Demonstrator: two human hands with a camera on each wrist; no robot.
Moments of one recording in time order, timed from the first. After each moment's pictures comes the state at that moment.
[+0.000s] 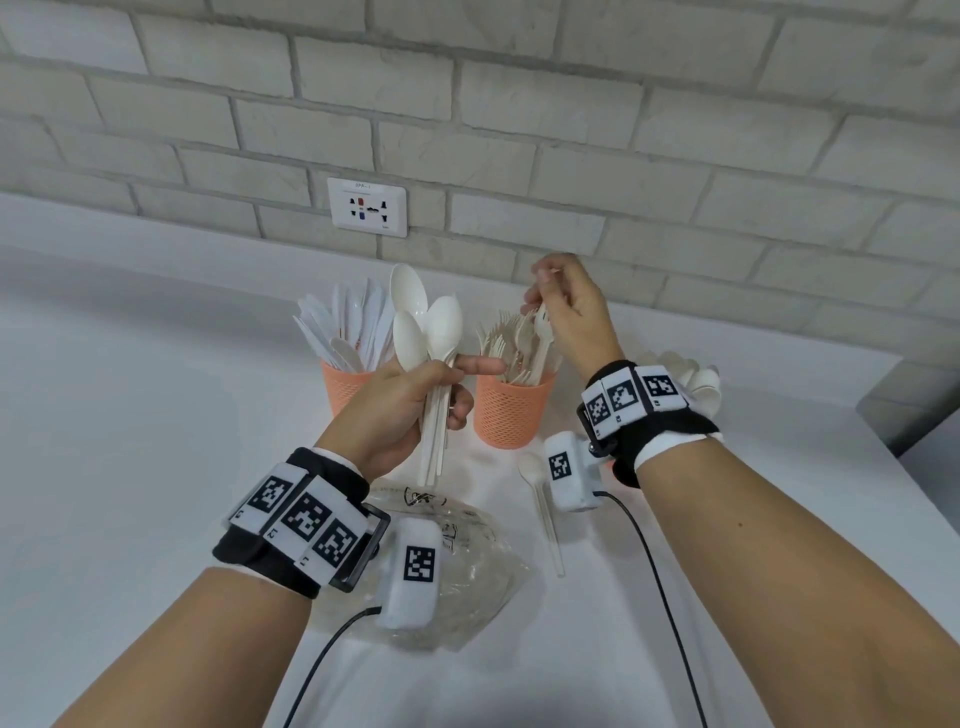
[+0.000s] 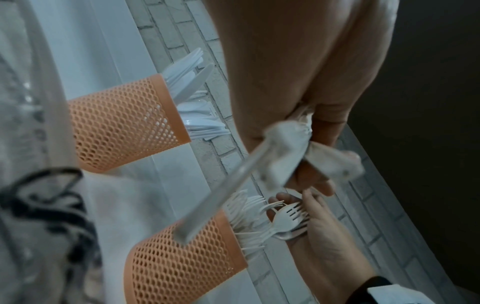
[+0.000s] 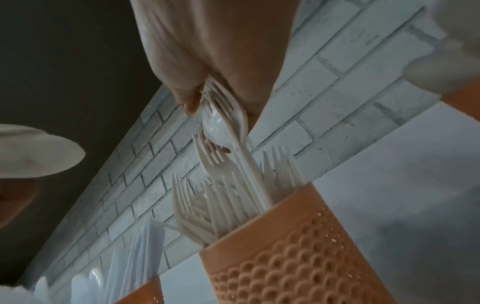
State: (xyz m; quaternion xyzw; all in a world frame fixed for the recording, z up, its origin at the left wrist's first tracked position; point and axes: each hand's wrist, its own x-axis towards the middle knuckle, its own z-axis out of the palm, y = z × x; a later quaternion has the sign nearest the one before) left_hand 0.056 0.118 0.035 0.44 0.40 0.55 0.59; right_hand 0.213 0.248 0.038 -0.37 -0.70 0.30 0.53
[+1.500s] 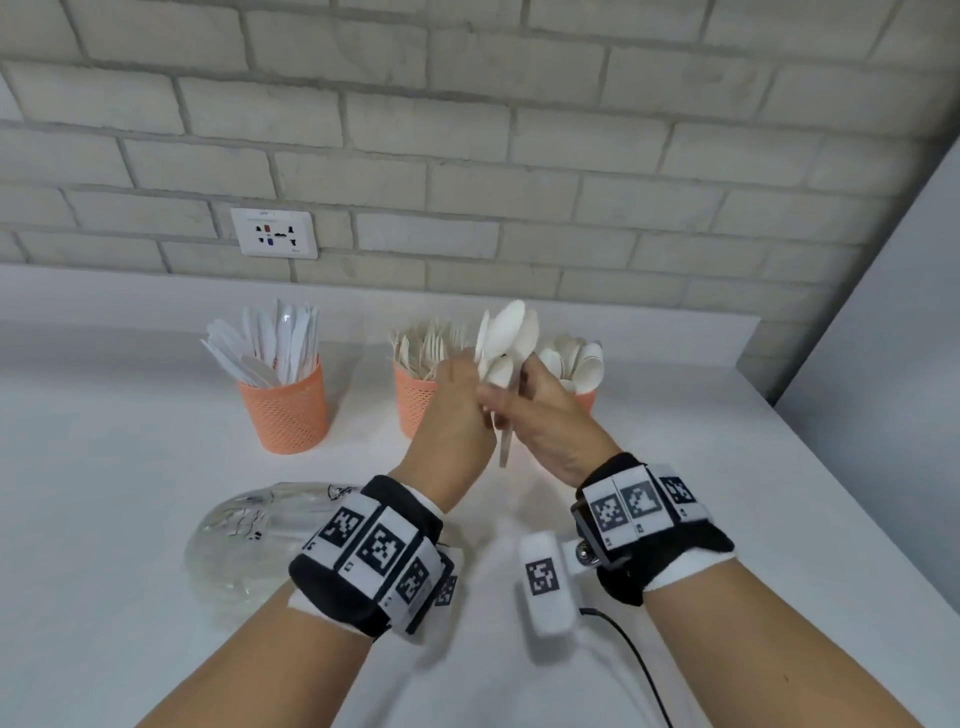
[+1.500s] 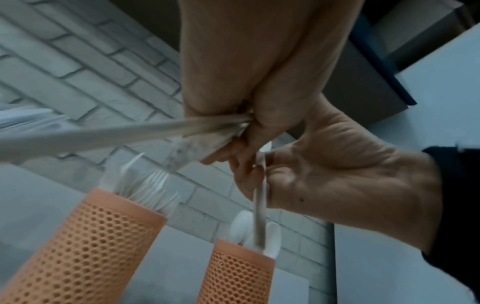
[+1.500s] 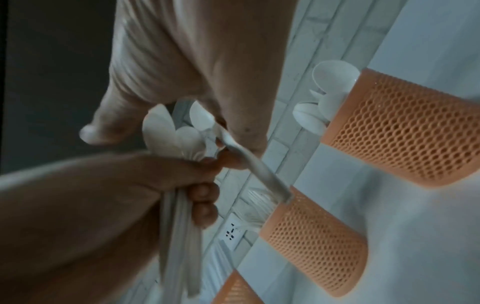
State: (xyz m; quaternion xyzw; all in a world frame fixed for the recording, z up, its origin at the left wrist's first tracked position) left_hand 0.168 0.113 0.021 0.71 0.52 0.43 0.21; right_hand 0.277 0.115 0.033 -0.33 -0.56 0.60 0.46
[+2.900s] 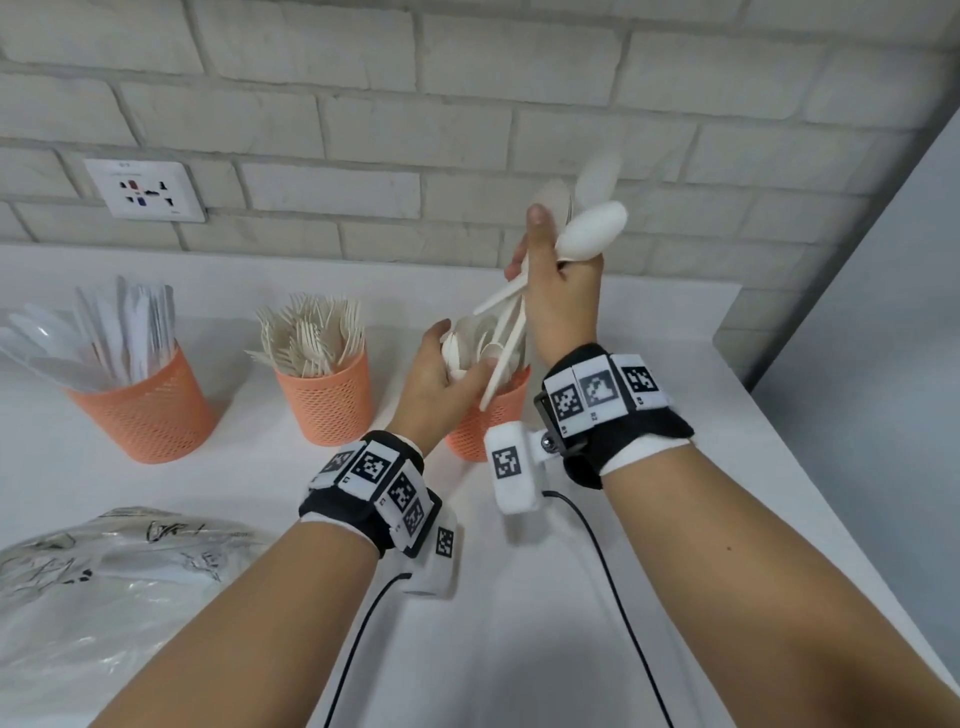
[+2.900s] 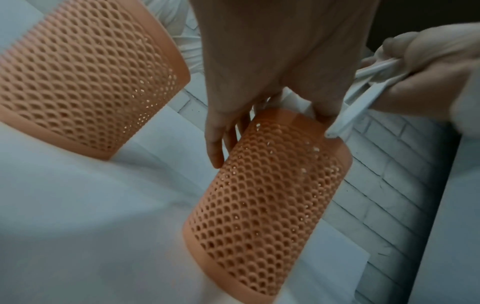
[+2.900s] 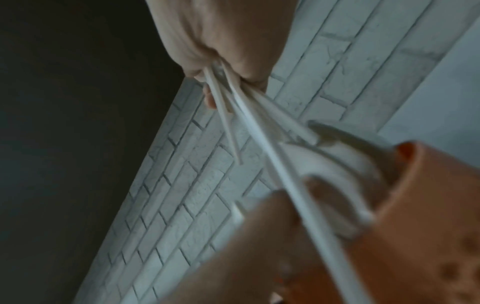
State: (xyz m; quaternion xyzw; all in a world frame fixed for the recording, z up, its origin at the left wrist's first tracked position) left_hand 0.259 0.211 -0.025 0.57 0.56 0.46 0.39; right_hand 0.364 0.234 0.057 -0.40 -0.48 0.32 0.71
